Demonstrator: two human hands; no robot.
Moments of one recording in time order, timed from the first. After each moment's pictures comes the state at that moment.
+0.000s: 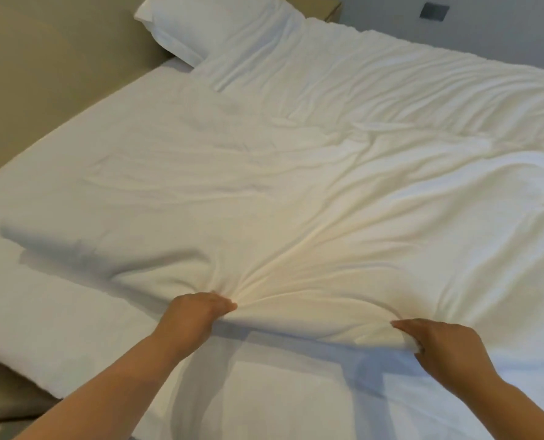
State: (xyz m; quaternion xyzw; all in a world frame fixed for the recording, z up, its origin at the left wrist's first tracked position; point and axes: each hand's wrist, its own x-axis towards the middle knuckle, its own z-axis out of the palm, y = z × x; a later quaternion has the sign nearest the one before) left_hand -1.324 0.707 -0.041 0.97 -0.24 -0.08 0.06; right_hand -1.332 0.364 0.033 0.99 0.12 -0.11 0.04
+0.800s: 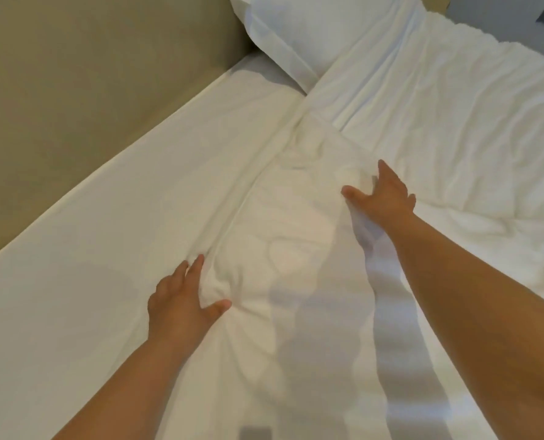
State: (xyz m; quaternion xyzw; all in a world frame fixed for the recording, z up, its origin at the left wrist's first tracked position) left_hand -1.023 1.006 -0.095 0.94 0.22 -0.09 0.26; right_hand -0.830 0.774 -0.026 0.97 -0.06 -0.08 -0.22
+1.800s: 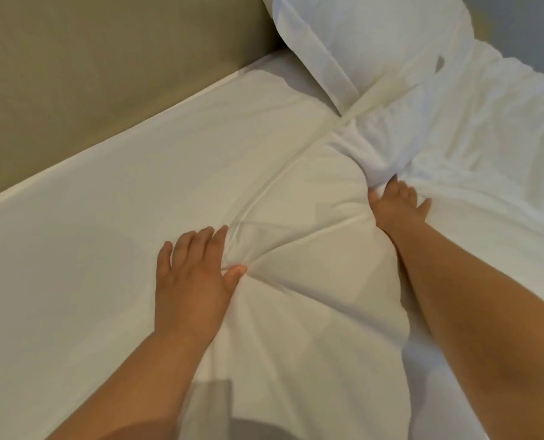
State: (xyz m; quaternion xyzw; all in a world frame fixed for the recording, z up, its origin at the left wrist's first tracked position) left_hand -0.867 1.015 -0.152 0.96 0.17 0.06 0.21; right_hand -0.663 0.810 -0.125 0.99 -0.06 -0.08 -0.01
